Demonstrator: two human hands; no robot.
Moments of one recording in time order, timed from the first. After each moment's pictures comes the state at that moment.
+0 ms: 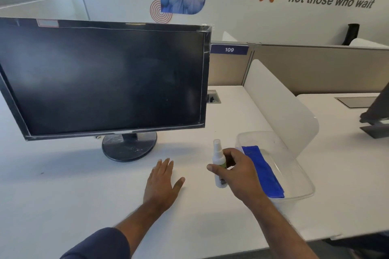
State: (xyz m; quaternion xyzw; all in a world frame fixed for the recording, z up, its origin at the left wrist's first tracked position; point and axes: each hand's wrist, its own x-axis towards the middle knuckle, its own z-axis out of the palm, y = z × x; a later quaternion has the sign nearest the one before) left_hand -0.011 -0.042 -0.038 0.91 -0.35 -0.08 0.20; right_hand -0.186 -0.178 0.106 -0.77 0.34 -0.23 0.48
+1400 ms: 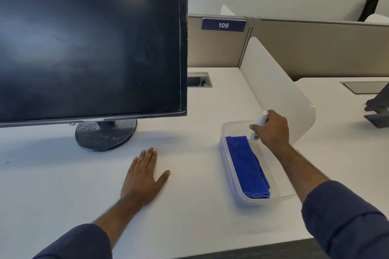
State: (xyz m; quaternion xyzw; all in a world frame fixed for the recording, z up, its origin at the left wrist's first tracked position) left_hand -0.016 -0.061 -0.060 0.92 -0.37 -0.05 0.12; right_hand -0.196 -0.409 0.068 -0.82 0.47 -0.24 0.23
